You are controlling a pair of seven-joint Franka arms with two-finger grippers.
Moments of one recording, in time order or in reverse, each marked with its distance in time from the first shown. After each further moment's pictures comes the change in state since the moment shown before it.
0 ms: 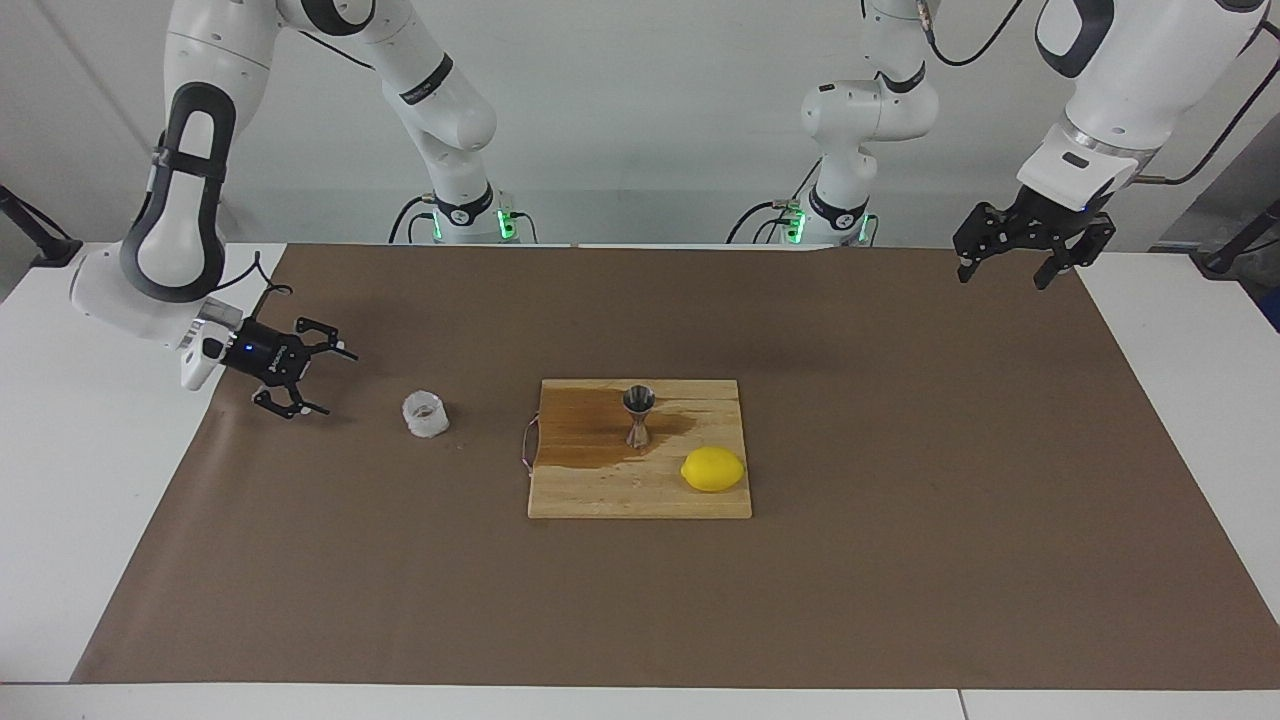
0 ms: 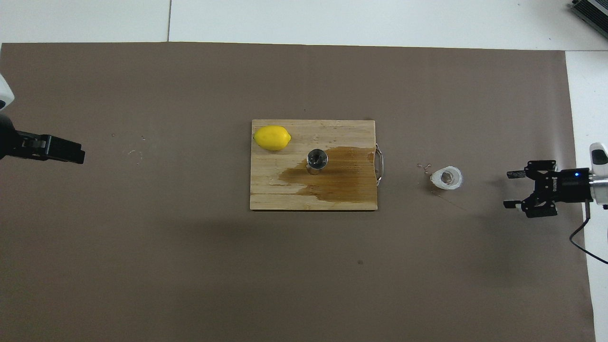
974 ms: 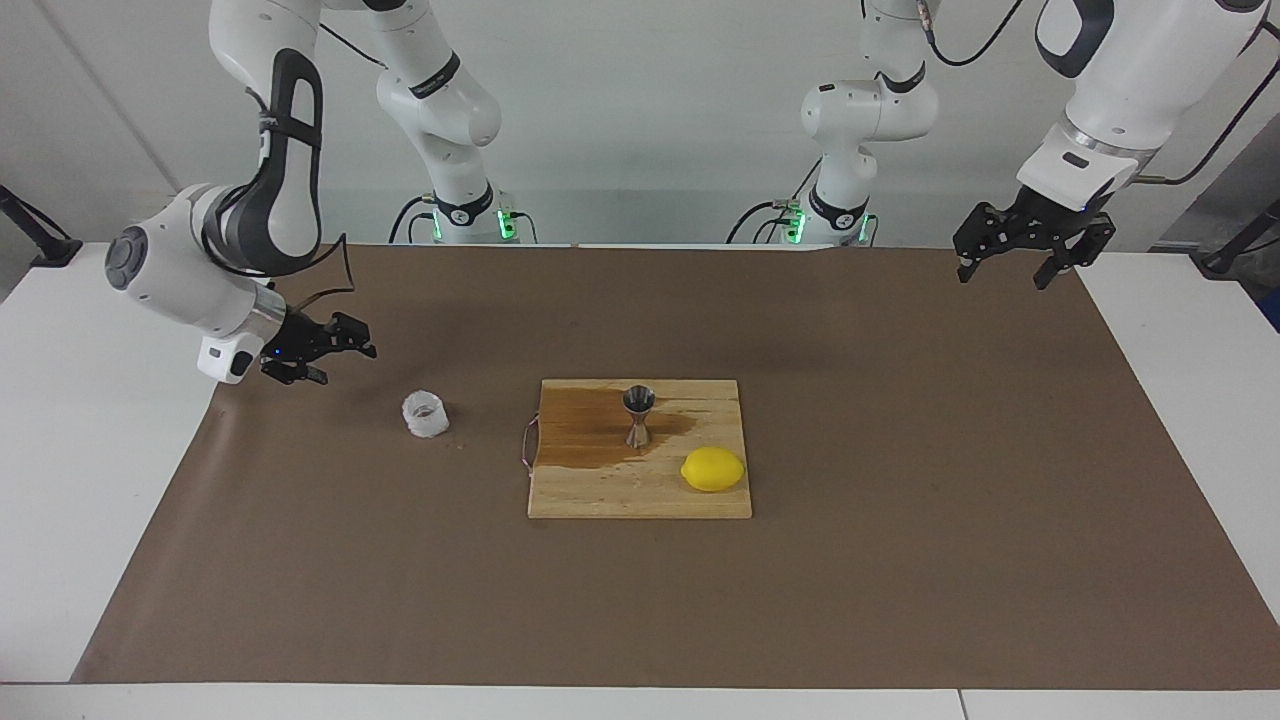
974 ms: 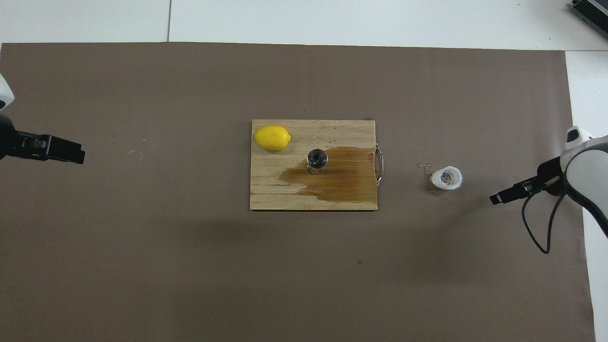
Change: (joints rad) left arm 0.000 0.000 0.000 0.000 0.000 0.000 0.000; right arm 0.226 -0.137 0.005 0.005 -0.447 0.008 1.081
